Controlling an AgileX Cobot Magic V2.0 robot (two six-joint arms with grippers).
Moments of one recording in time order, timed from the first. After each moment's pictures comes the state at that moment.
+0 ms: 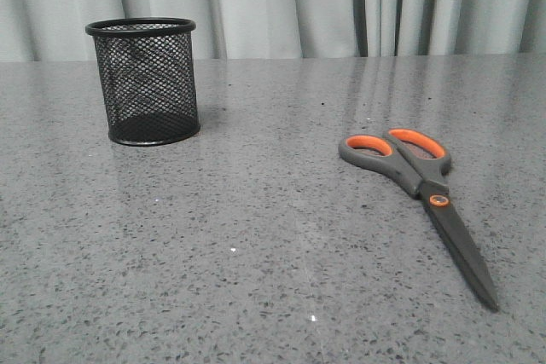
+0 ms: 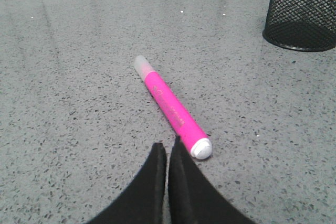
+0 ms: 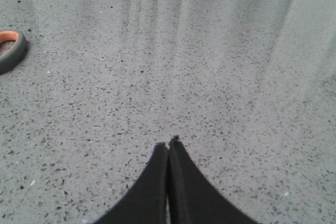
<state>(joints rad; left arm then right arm) -0.08 0.00 0.00 -0.08 0.33 0.17 0.04 -0.01 0.01 -0.10 0.33 -0.01</state>
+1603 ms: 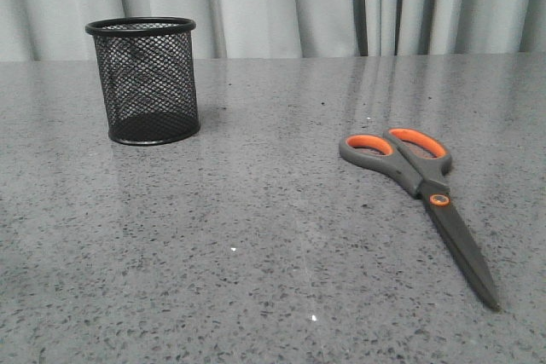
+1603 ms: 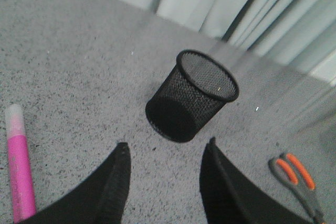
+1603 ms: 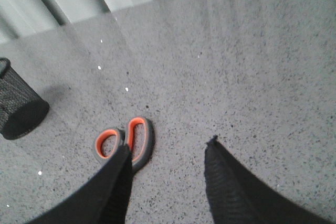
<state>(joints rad) -0.08 0.50 -0.48 -0.64 0.50 0.19 0.21 0.46 -0.43 0.12 0.38 0.21</state>
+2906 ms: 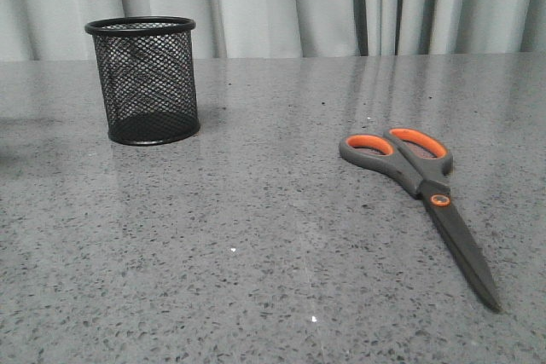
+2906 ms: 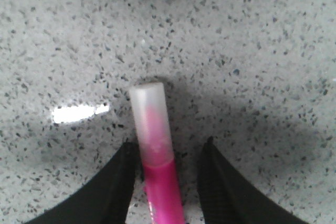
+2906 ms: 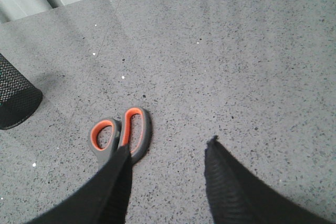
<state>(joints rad) -0.08 1.52 -1.06 0.01 0.97 -0.08 0.23 0.51 -0.44 0.12 0.39 0.21</state>
